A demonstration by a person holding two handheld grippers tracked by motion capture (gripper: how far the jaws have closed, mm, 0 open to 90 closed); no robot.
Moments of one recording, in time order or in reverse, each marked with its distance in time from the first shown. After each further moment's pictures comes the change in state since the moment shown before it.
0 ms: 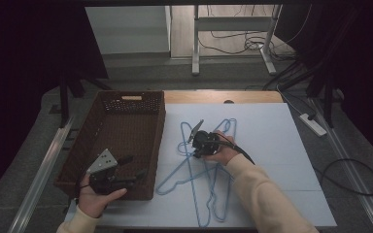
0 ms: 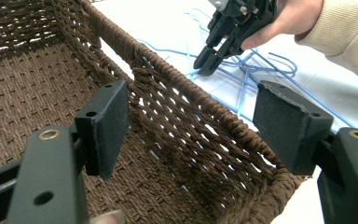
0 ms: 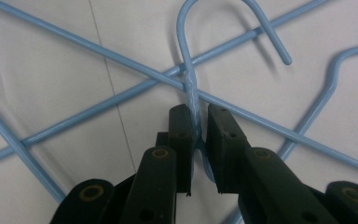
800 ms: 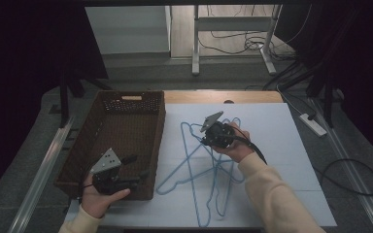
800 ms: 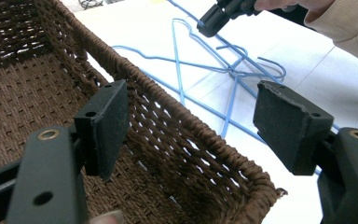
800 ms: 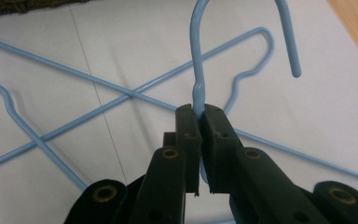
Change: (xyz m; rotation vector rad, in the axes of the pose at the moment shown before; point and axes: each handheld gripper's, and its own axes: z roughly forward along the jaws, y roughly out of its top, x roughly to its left) left arm -0.011 0.009 0.003 -0.011 -0.022 0.019; right arm -0.001 -0.014 -0.066 -0.180 -0.152 0.044
